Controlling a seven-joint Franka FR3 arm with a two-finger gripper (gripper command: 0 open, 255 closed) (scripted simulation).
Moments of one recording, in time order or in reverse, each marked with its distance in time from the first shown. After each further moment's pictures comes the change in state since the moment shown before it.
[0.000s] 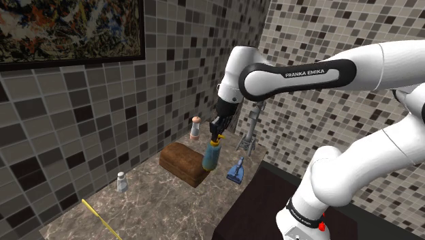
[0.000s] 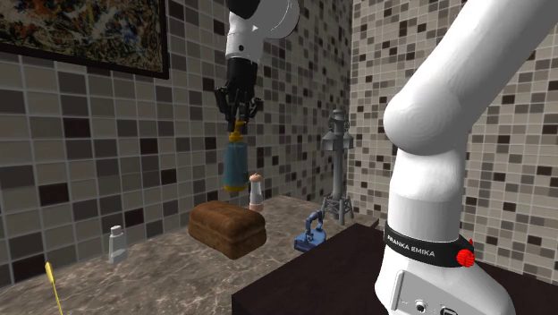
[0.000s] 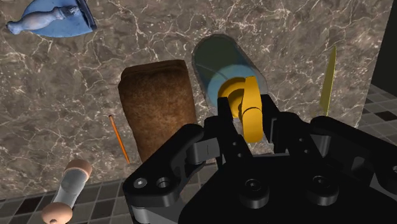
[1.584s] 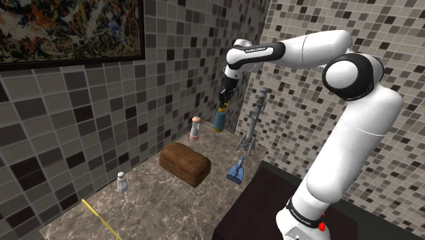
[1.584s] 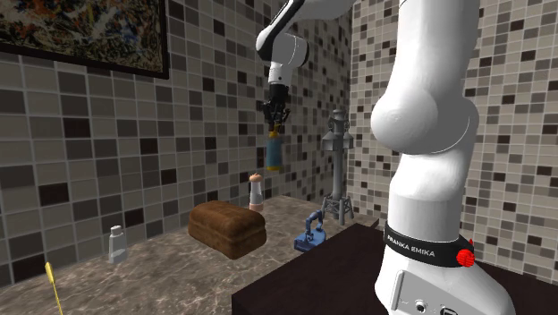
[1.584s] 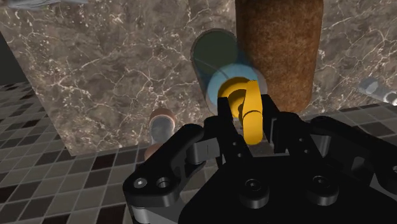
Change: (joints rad) arm -0.213 0.521 -0.350 0.535 -0.052 -0.077 -0.520
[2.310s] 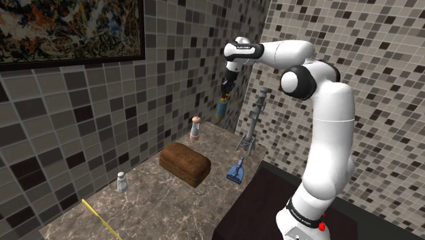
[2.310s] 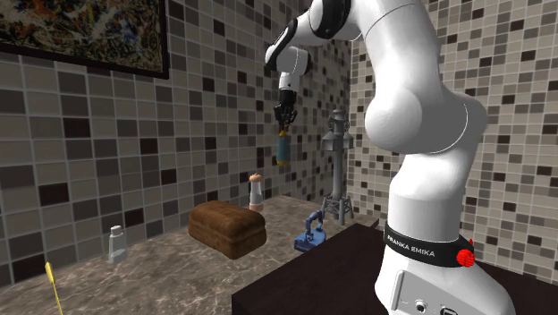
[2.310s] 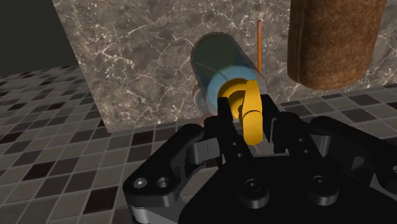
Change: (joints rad) arm -0.143 0.390 -0.063 0.533 0.096 -0.180 -0.183
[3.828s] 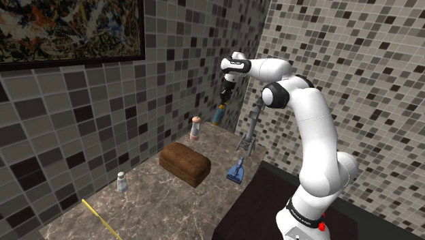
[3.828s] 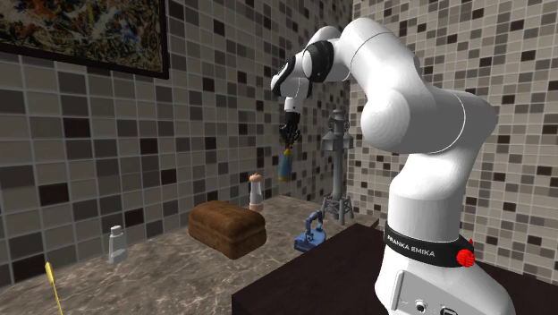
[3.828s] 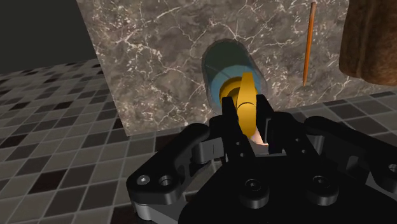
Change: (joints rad) arm -0.122 0.339 0.011 0.321 0.069 0.001 -0.086
